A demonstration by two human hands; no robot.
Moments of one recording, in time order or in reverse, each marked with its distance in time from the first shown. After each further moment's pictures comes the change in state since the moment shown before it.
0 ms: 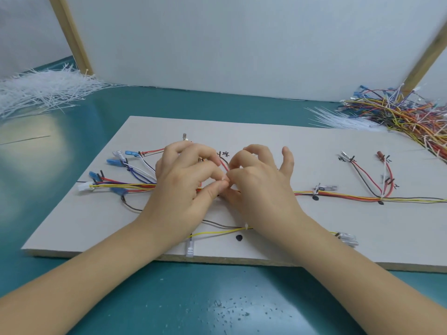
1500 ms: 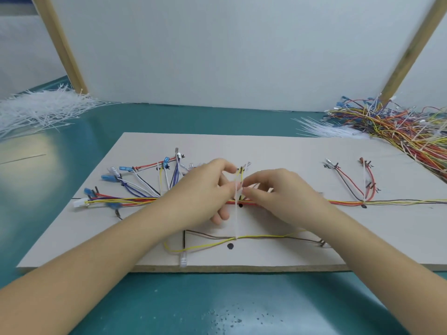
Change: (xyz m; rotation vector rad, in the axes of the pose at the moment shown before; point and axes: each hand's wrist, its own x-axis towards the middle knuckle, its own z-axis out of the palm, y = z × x) left_hand 0.035 0.012 0.018 -0.350 -0.491 -0.434; right_hand -0.004 0.052 -0.020 0.481 -0.218 0.235
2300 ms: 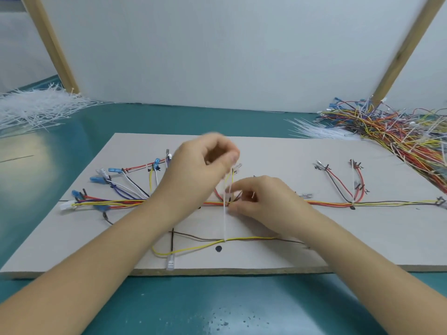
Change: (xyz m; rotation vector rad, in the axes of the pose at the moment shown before) left_hand 0.008 0.024 0.000 -0.184 0.333 0.308; right_hand -0.003 0.002 0.003 -0.014 -0.047 -0.117
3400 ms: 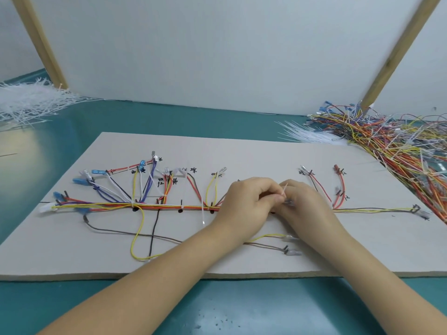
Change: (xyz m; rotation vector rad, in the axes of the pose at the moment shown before) left_hand -0.004 -0.011 0.098 -0.044 -0.164 -0.025; right_hand -0.031 0.068 -0.029 -0.148 0.248 0.010
